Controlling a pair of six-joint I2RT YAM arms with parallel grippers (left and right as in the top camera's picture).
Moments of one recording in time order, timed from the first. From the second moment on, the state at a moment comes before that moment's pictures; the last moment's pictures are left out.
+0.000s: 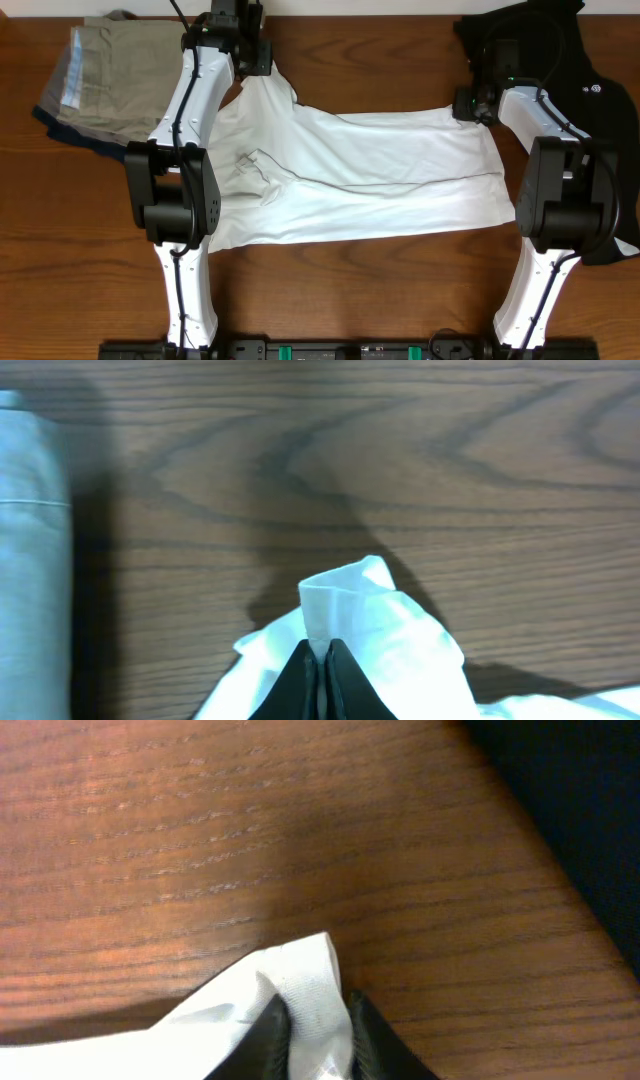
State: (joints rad) left arm -0.13 2.28 2.03 -0.75 0.04 -0.02; right arm -0.03 2.21 1.57 -0.47 -0.03 0.10
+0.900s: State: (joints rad) left arm -0.12 2.19 2.03 -0.96 -0.06 -0.03; right arm -0.10 2.22 1.92 -1.01 -0.10 0.08
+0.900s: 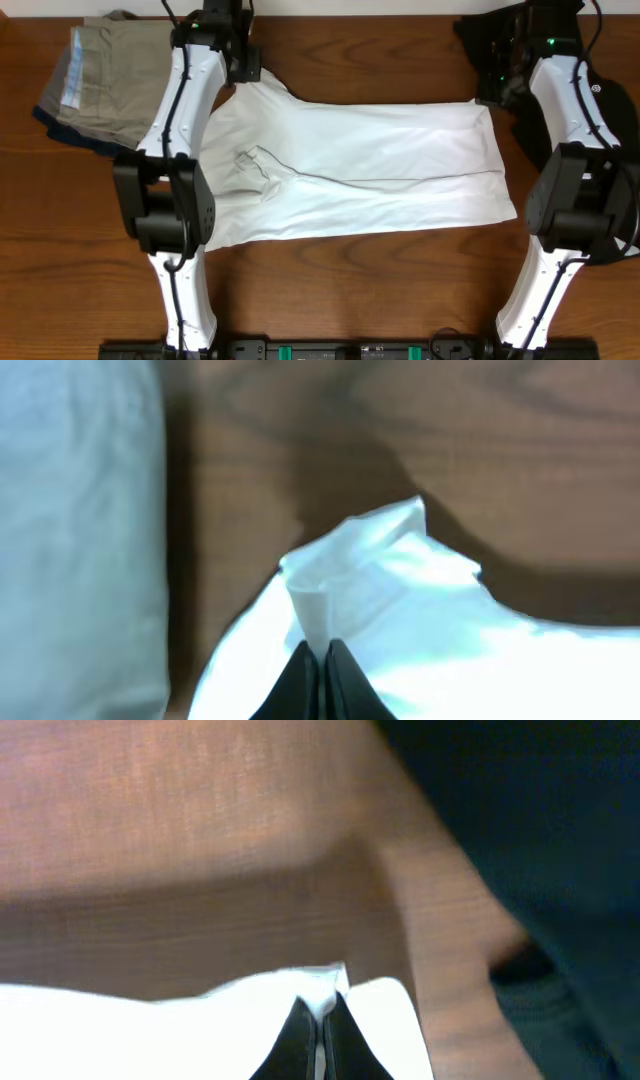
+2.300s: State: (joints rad) left arm -0.12 2.14 1.71 -1.58 -0.06 -0.24; right arm -0.14 2.22 2.00 -1.39 -0.16 -0.04
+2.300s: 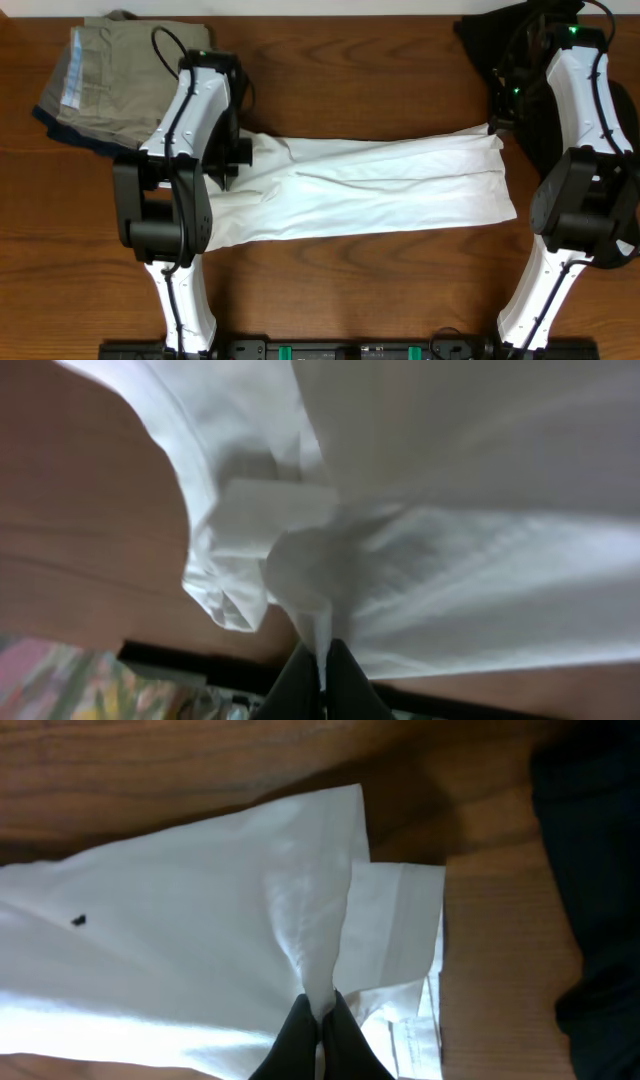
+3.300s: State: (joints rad) left arm -0.14 1.85 1.58 -1.39 -0.19 -0.31; right arm -0.14 2.22 2.00 -1.38 -0.25 -0.06
